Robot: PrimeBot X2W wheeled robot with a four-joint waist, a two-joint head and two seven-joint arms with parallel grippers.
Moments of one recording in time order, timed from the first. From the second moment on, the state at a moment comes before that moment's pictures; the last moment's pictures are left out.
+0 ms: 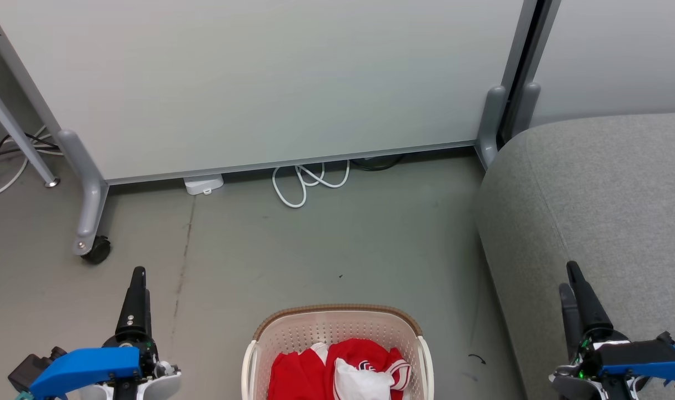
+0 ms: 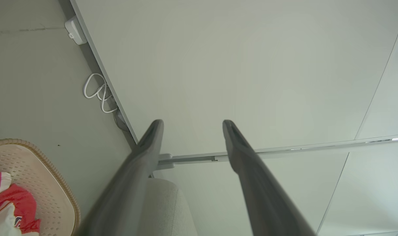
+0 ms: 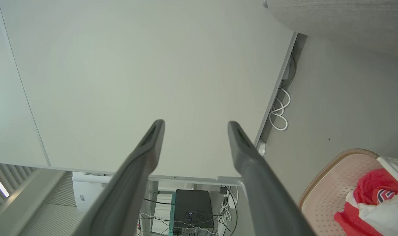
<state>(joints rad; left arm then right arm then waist) -0.06 0.04 0.09 0.26 -1.47 -0.13 0.04 -0.07 -0.04 -0.09 0.27 1.47 0.13 0.04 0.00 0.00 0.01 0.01</state>
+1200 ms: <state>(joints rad) -0.09 0.05 -0.08 0.20 -0.72 -0.04 -0.09 -0.09 -0.04 0.01 0.21 0.77 0.13 -0.09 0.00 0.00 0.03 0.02</state>
